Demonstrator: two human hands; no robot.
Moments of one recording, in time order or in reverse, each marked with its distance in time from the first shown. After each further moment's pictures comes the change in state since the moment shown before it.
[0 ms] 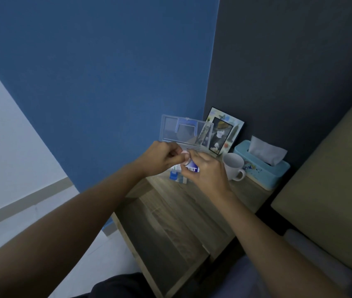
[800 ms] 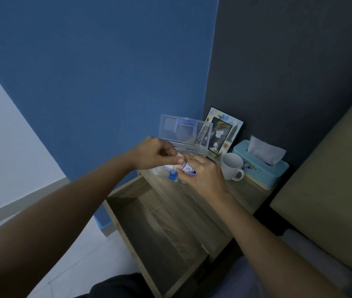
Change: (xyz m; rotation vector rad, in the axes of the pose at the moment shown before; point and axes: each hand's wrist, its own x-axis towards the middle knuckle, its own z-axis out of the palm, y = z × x) left_hand 0.004 -0.012 -0.020 -0.001 -0.136 0.002; right_hand -0.005 -0.003 0.006 0.026 0.054 -0.064
